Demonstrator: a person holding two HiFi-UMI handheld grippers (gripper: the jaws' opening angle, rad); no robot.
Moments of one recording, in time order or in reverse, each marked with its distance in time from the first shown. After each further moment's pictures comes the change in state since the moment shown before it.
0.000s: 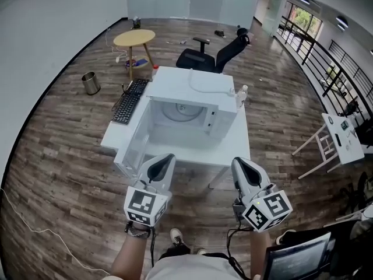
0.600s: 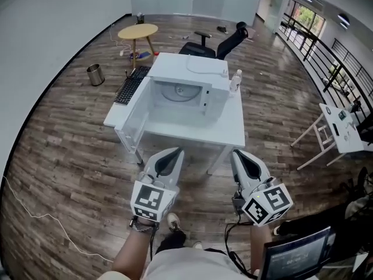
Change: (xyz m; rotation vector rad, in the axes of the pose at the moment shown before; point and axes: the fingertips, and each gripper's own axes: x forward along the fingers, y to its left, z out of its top) left arm -0.054 -0.098 0.006 0.032 -0.022 -0.012; right arm -0.090 0.029 -0.009 0.001 -0.017 0.036
